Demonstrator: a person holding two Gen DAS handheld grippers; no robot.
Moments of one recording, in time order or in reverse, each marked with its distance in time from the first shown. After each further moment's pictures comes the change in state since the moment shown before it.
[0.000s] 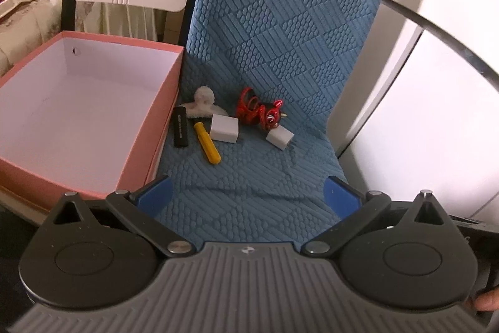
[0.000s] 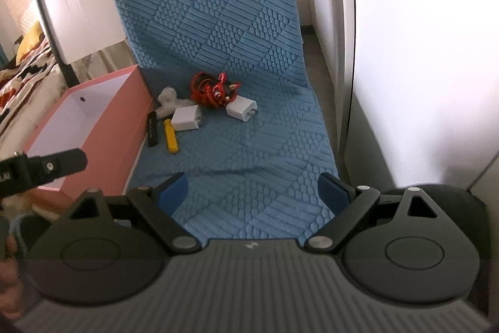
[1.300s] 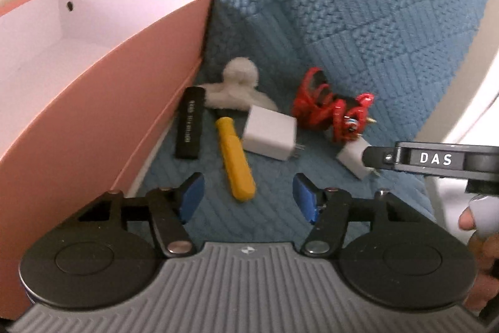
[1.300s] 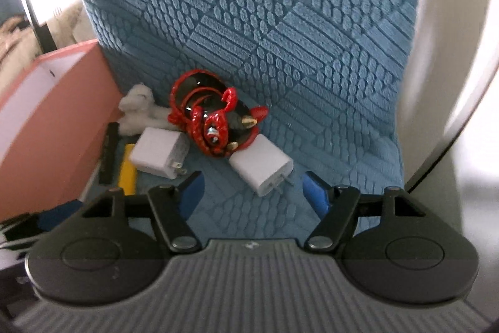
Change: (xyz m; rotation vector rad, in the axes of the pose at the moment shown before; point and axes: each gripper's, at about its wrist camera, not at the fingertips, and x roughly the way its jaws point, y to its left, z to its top) left arm 0.202 0.030 -0.001 -0.115 0.015 0.203; right arm 0.231 0.026 0.092 -0.245 0.141 0.099
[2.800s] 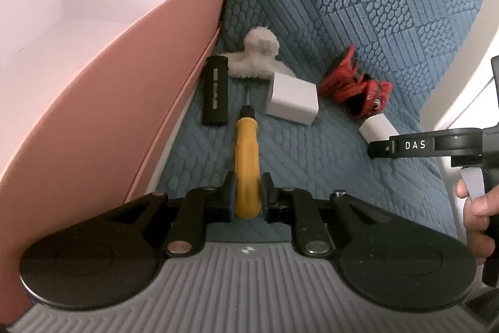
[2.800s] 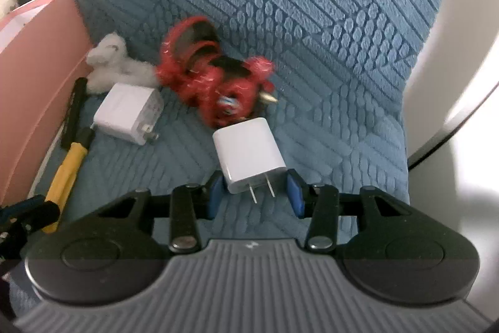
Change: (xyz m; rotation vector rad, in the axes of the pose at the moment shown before) left arm -0.008 0.022 -0.015 0.029 0.090 -0.037; right arm 0.030 0.000 -0.030 -0.026 0.137 -0.059
